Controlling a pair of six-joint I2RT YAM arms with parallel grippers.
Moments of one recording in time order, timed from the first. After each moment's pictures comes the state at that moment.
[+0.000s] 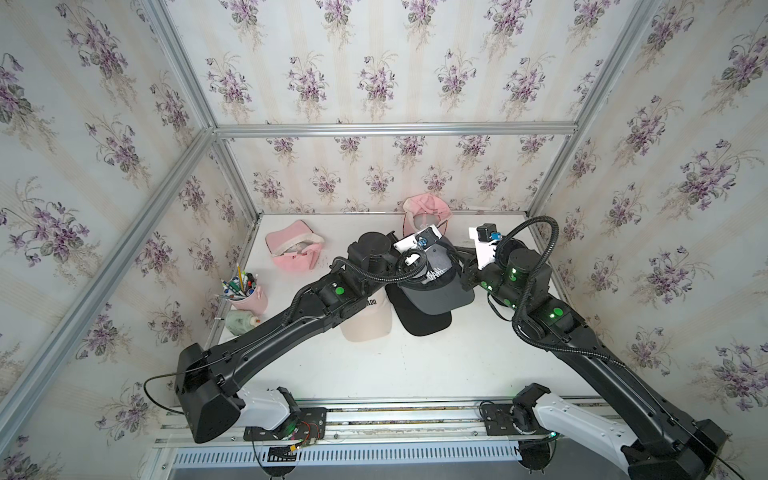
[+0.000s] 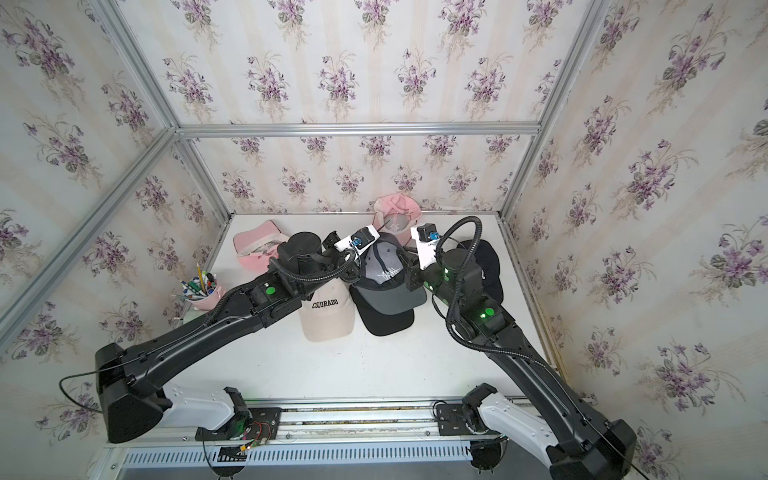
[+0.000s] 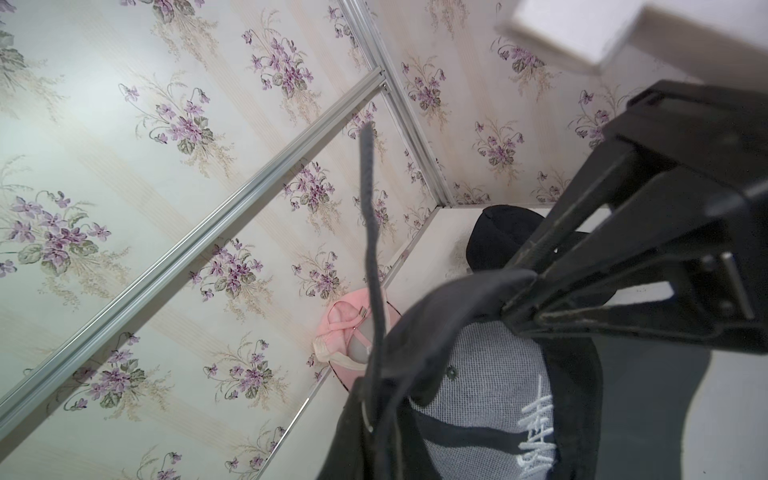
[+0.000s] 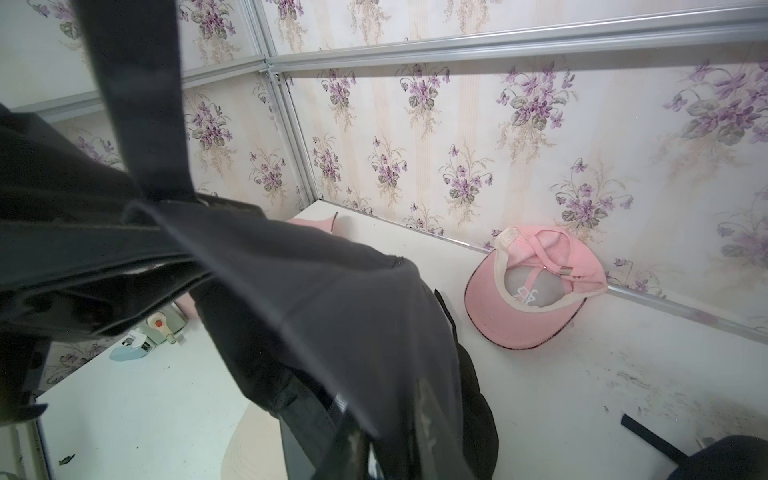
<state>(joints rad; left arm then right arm) -0.83 1.37 1.29 -0.05 -0.10 0.51 0.55 0.96 0.93 -0.16 -0.12 0.09</state>
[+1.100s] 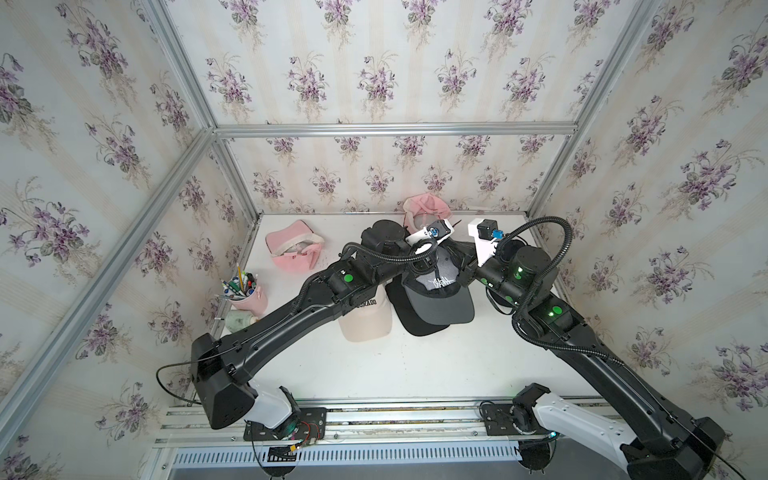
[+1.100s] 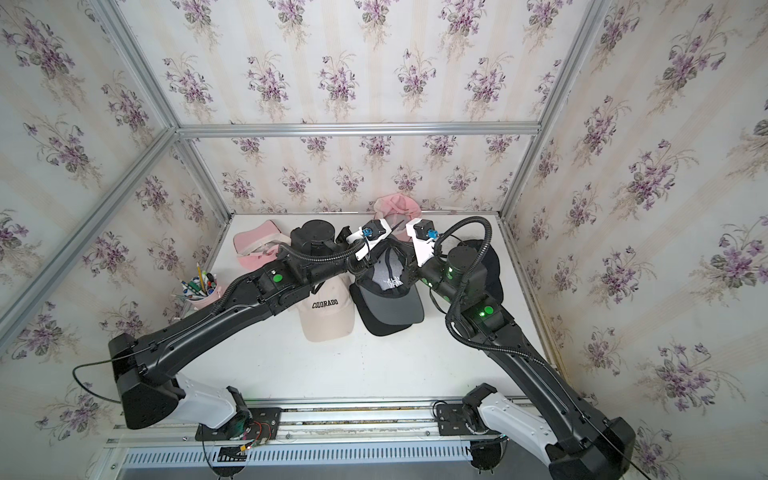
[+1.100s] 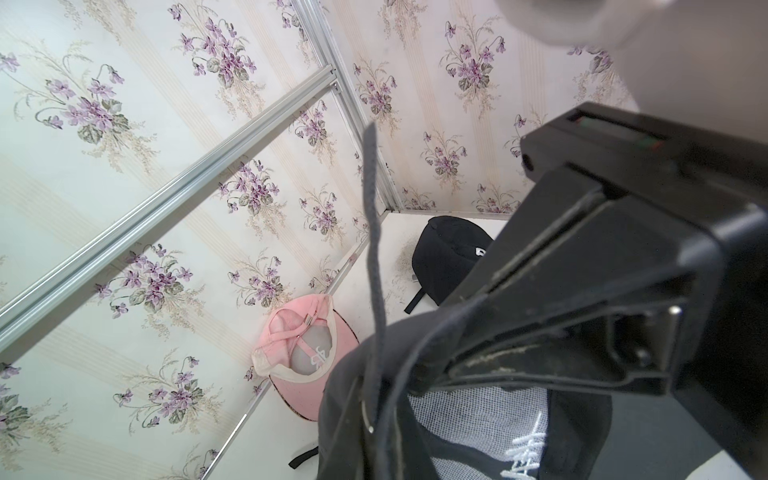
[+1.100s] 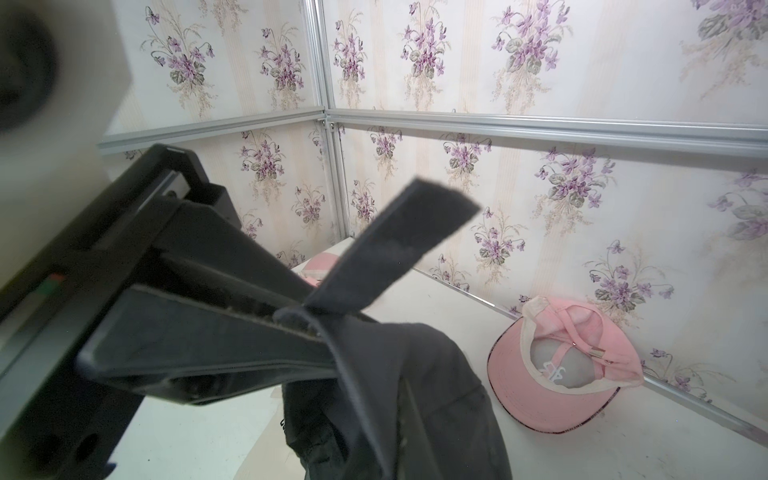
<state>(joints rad) -0.84 1.47 1.46 -0.20 0.01 0.40 0.55 0.96 0.94 -0.01 -0.21 0.03</state>
